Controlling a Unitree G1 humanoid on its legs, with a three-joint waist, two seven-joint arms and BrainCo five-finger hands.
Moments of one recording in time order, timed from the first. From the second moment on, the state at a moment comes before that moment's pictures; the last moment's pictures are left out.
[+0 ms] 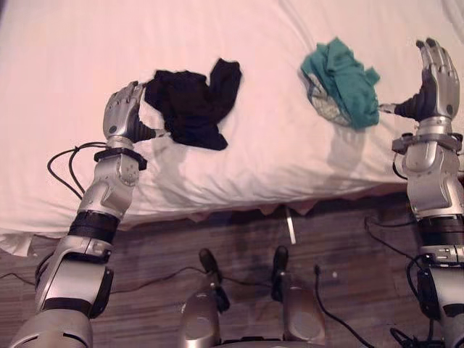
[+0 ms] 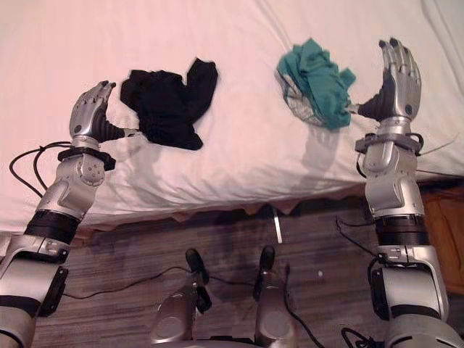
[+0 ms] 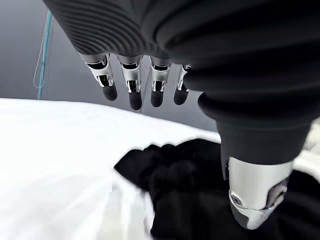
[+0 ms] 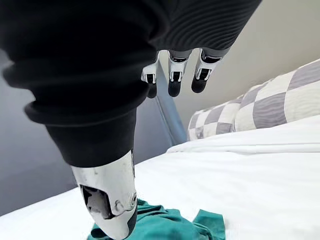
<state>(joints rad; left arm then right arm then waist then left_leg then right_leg) -0.77 0.63 -0.20 0.62 0.64 0.04 0.27 -0.70 -0.67 -0.04 0.28 -0.60 0.09 -0.33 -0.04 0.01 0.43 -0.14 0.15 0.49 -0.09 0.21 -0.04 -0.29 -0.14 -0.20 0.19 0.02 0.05</state>
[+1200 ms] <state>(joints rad) 0.24 0.30 -0.07 -0.17 -0.32 -0.22 0.02 -0.85 -0.84 -0.03 0.88 -0.24 0.05 -0.21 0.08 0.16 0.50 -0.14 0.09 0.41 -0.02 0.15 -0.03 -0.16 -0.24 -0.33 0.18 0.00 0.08</state>
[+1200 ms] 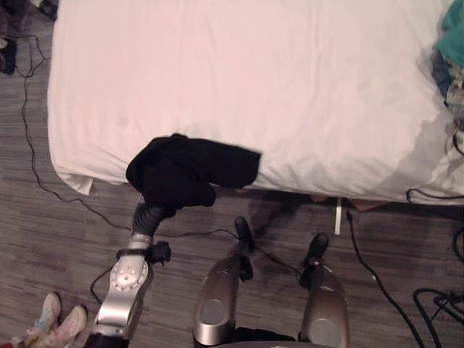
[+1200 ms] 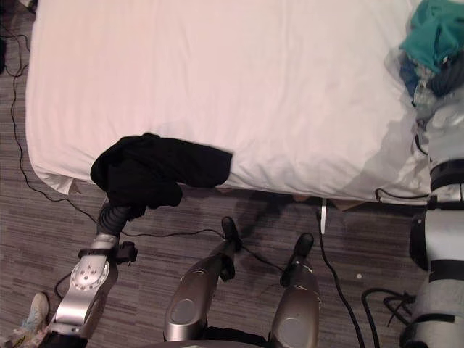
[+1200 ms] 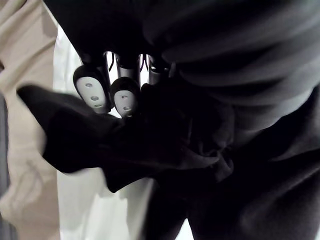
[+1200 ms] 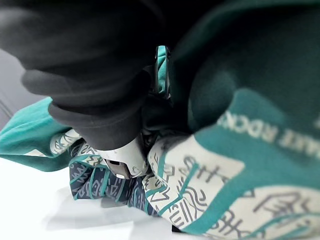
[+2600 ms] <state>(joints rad) 0.31 -0.03 -0.08 0.43 -0.16 -0.05 0.20 0.34 0.07 -0.04 0.42 -0.03 -0.02 -0.24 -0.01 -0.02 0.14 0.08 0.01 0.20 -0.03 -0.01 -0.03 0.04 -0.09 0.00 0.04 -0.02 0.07</state>
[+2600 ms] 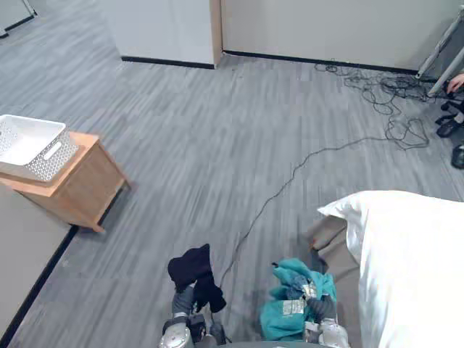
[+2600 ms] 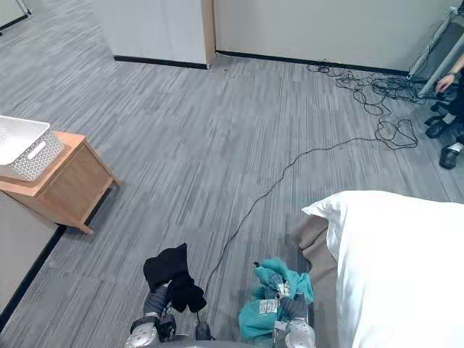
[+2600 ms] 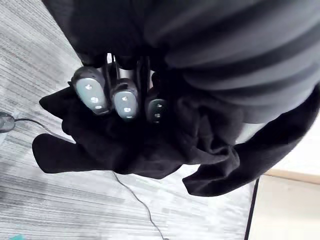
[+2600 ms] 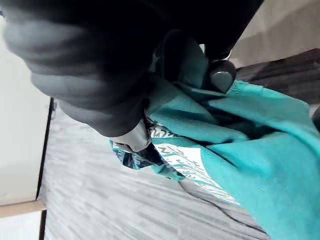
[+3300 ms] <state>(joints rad) 0.08 -0.02 -0.05 0.68 -0.21 -0.04 0.19 0.17 -0.07 0.00 0.61 0.03 0.01 -0.15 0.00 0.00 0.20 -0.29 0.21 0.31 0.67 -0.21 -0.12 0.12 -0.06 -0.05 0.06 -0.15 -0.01</state>
